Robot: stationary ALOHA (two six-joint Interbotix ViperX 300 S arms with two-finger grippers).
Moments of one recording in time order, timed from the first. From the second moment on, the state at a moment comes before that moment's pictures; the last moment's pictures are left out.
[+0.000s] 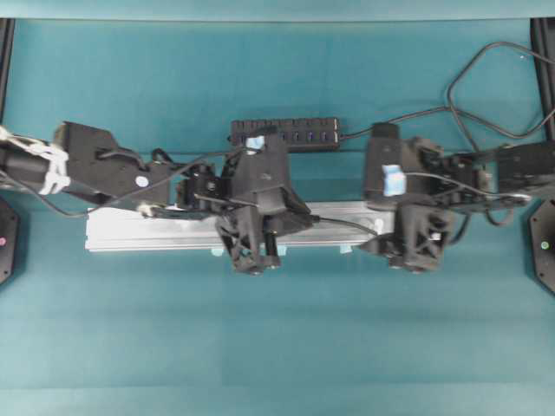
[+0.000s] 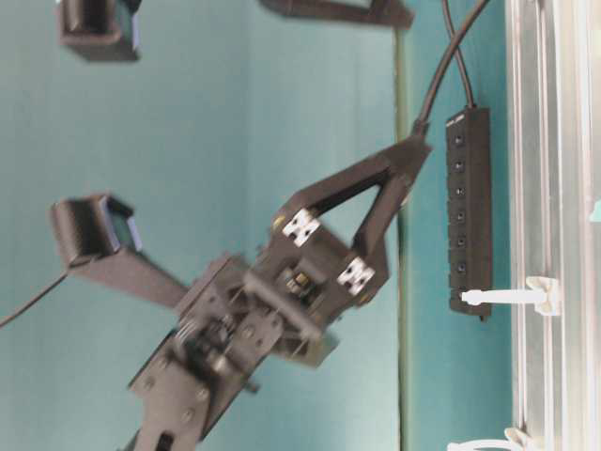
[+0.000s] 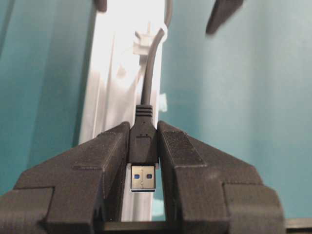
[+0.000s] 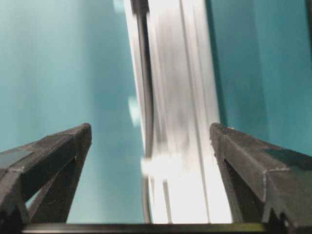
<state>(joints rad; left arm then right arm) 0.03 0.11 0.49 0.02 -0.02 -0.09 -0.05 -0.24 0.76 0.05 0.44 0.03</state>
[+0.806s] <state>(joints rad) 0.04 0.10 0.50 0.02 -0.02 -0.09 -0.04 -0.10 0.65 0.03 0.34 0.03</state>
